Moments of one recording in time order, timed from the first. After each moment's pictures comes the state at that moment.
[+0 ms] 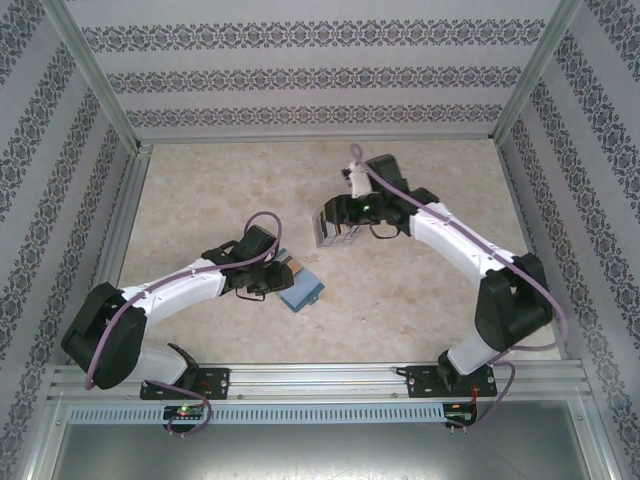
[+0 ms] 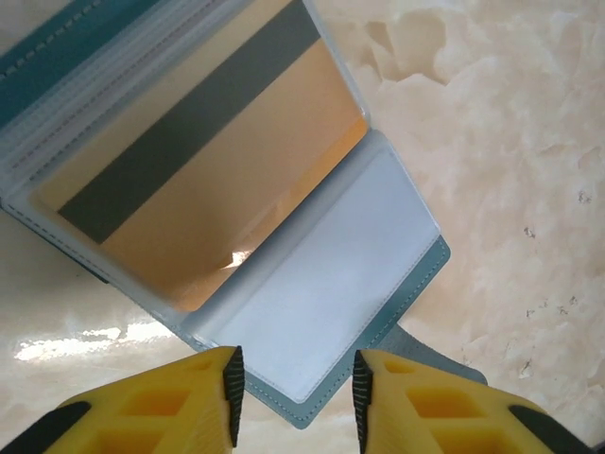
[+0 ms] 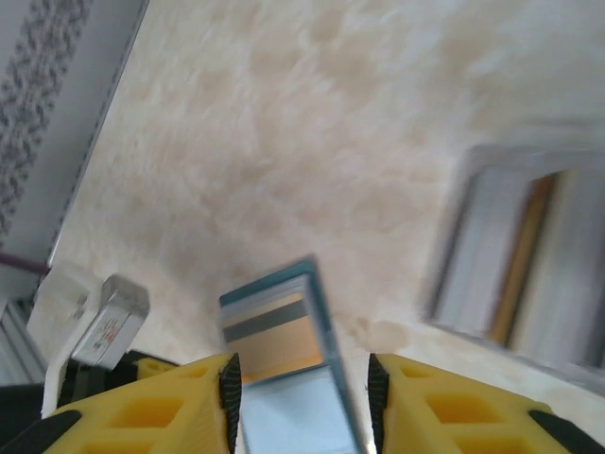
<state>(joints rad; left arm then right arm) -0.60 1.38 0.76 -0.45 0.20 -0.81 0.43 1.57 1.23 -0.45 -0.47 0.39</state>
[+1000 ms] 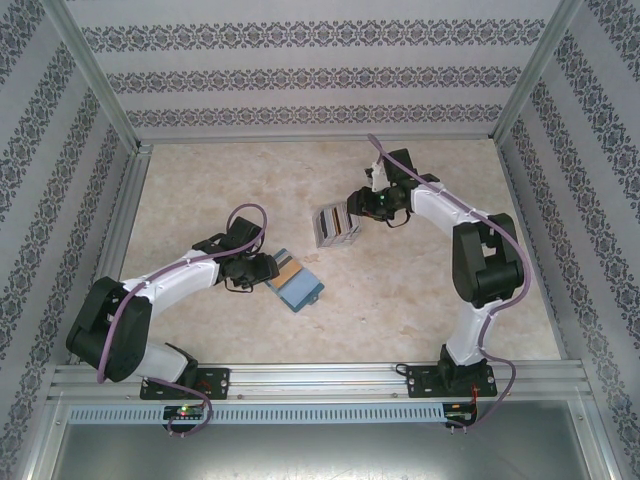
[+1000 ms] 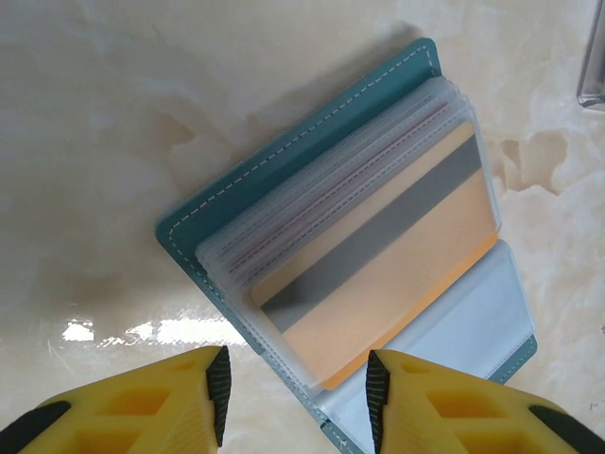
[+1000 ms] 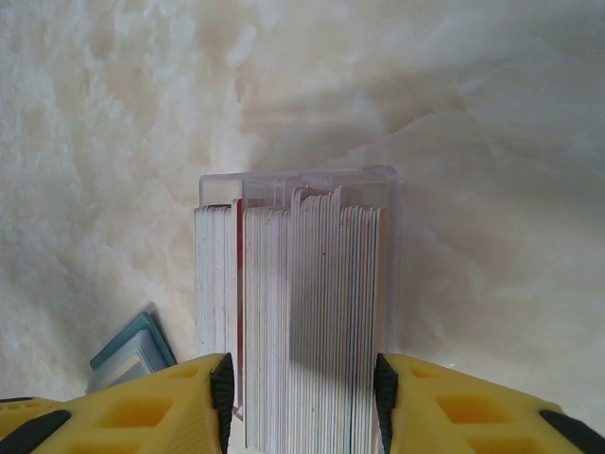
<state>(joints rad) -0.45 1.42 0.77 -0.48 0.17 -0.78 0.26 1.88 1.35 -0.52 -0.52 0.38</state>
